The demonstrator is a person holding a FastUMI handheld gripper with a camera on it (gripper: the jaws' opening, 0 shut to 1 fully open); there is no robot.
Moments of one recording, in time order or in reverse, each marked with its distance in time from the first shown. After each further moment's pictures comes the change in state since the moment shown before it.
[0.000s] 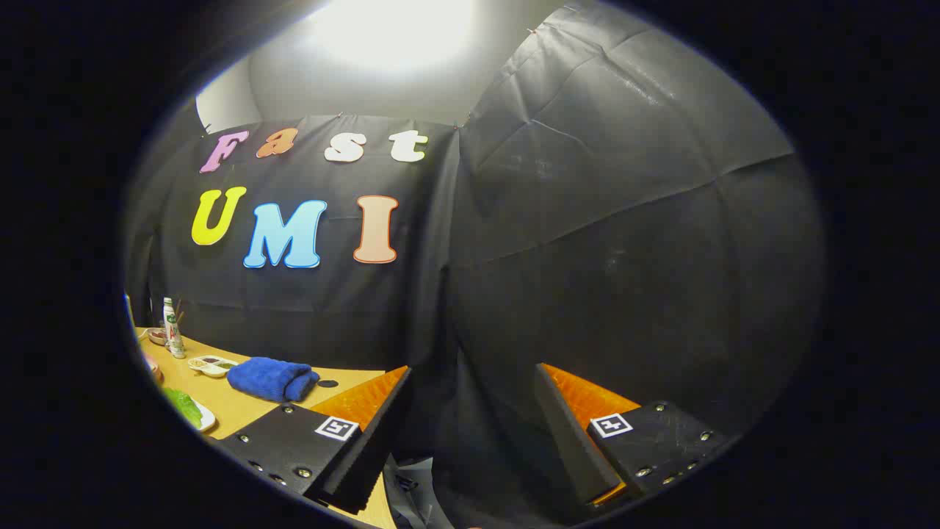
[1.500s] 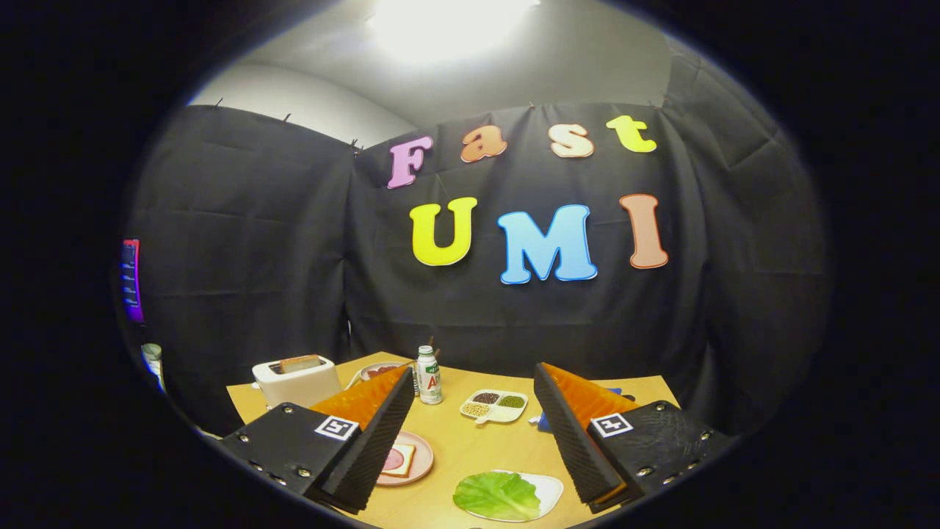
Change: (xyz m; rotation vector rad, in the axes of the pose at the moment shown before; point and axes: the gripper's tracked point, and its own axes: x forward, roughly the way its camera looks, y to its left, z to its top) arm -0.064 0.194 0.022 0.002 0.136 0.757
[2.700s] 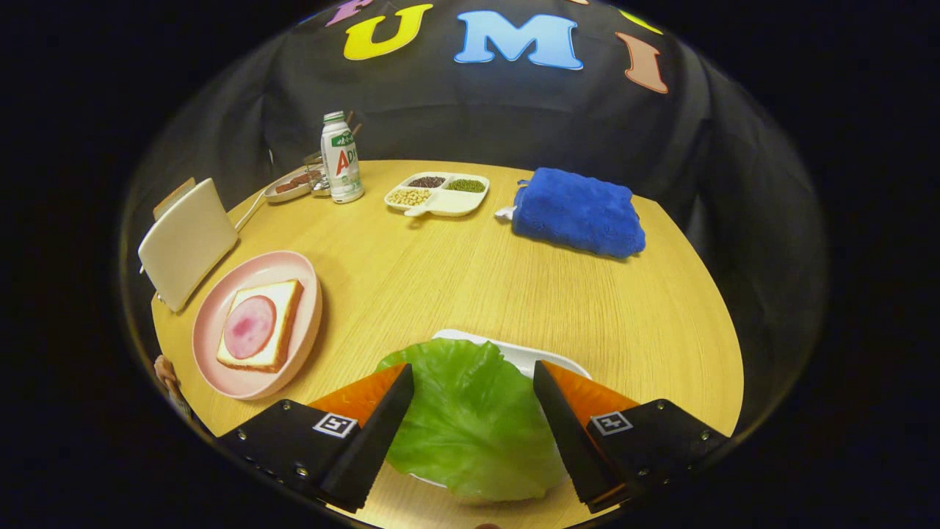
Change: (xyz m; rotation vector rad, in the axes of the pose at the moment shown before) arm -0.106 -0.016 -0.110 0.062 0.811 -0.188
